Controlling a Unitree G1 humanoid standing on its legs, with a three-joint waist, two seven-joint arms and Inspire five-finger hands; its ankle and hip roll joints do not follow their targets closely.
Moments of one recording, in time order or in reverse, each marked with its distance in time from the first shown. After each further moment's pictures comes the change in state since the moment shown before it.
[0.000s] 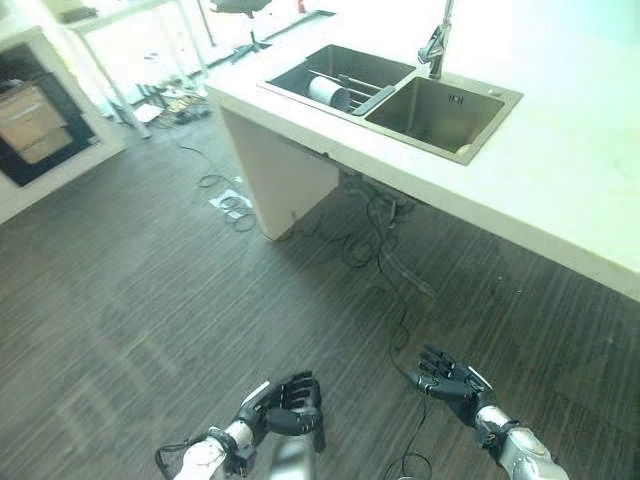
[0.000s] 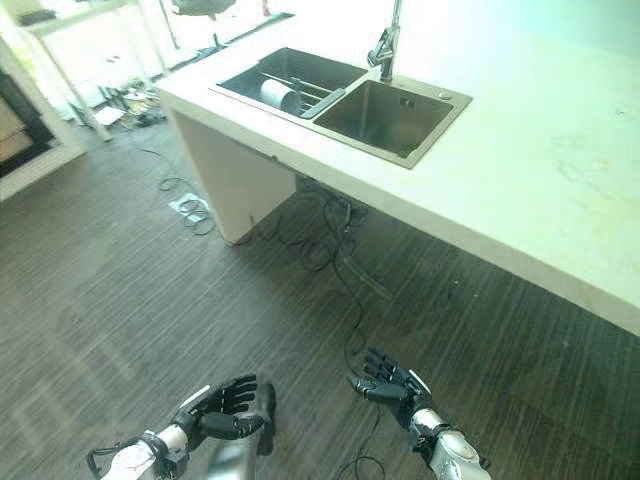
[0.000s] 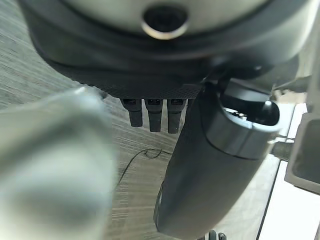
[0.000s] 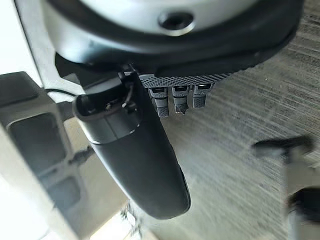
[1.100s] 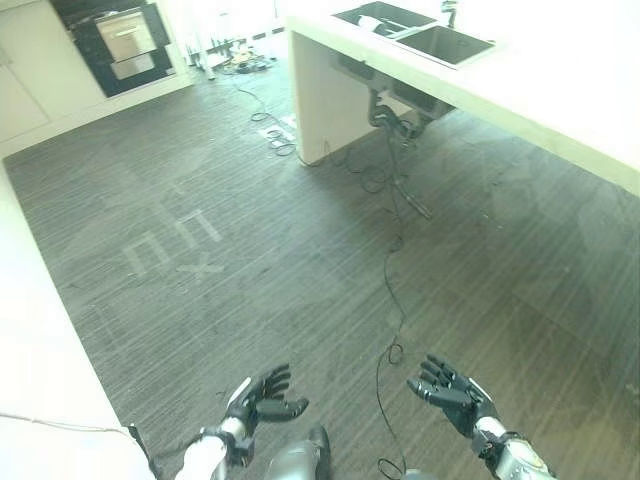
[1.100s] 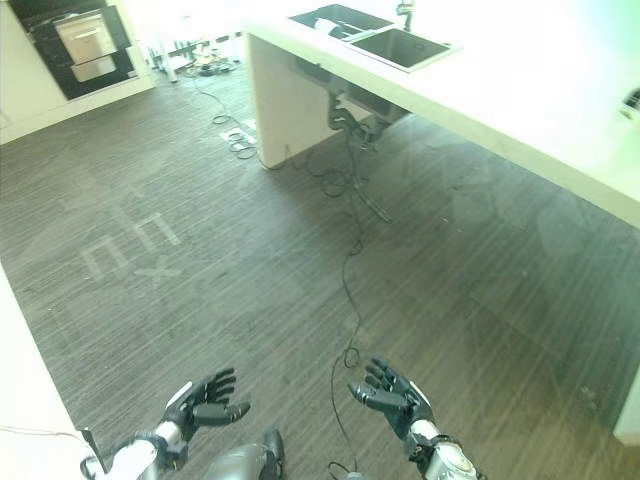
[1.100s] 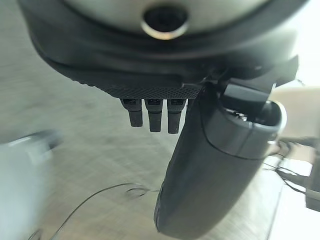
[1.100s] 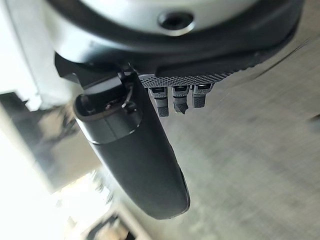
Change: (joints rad) left arm -0.126 0.012 0.042 0.052 0.016 -0.013 0.183; right arm -0.024 0.105 -0.033 -0.092 -0.017 0.037 -0.049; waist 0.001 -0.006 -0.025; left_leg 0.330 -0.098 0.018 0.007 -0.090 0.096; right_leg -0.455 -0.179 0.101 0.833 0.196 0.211
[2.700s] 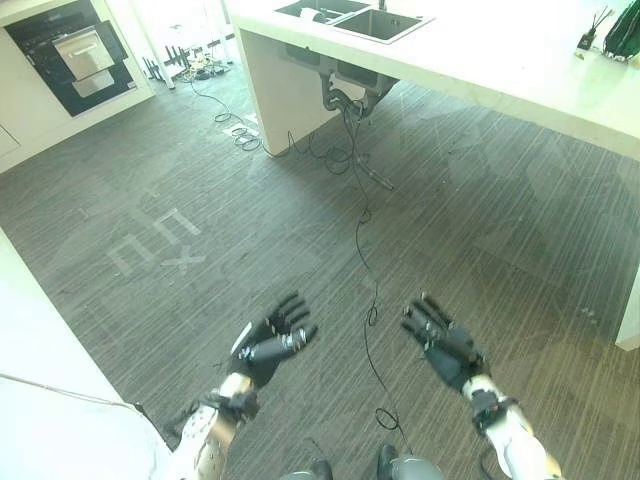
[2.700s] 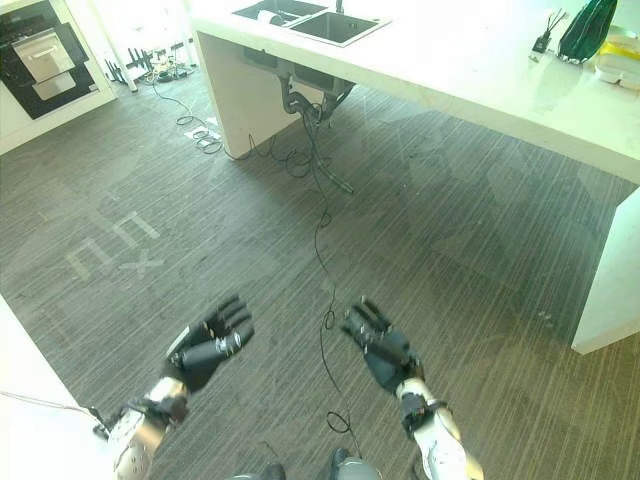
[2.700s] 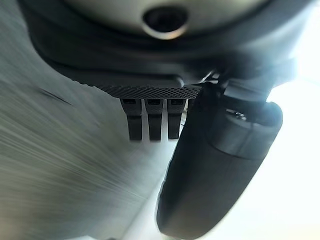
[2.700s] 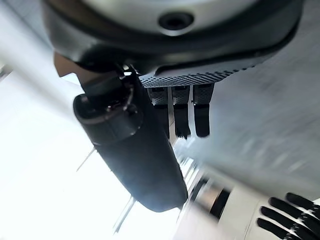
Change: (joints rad) left arm 0.118 -0.038 0.069 -0.249 -0.258 0.091 -0.120; right arm 0.037 0.000 -0.055 -0.130 0.377 0.195 -0.003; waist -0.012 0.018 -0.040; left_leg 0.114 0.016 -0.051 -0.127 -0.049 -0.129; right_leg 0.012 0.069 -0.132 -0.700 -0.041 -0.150
